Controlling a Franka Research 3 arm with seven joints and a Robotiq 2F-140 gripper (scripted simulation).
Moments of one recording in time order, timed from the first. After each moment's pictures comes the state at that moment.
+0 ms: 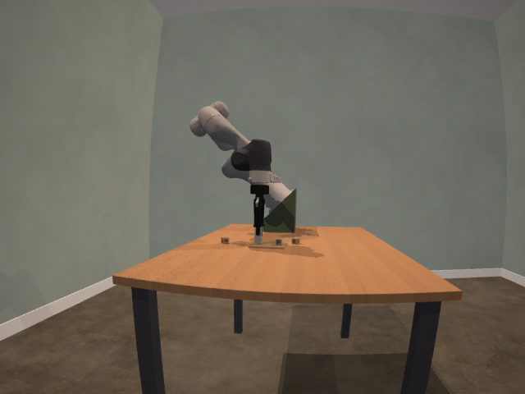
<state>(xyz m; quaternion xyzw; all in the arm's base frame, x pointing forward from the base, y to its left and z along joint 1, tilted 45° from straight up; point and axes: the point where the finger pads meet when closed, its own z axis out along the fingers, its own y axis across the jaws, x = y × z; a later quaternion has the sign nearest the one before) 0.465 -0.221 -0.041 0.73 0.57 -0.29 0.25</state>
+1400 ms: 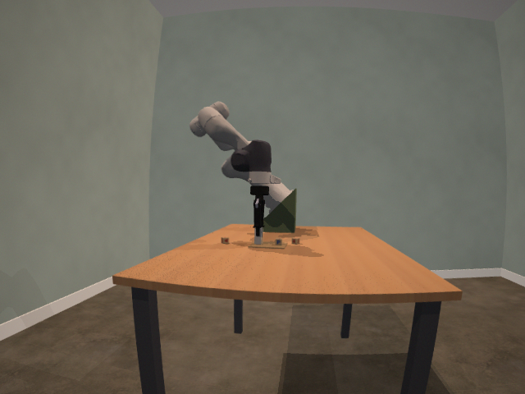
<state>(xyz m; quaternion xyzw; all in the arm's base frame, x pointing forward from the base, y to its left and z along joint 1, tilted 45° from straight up) 0.464 -0.223 -0.044 0.73 0.57 -0.29 0.25</state>
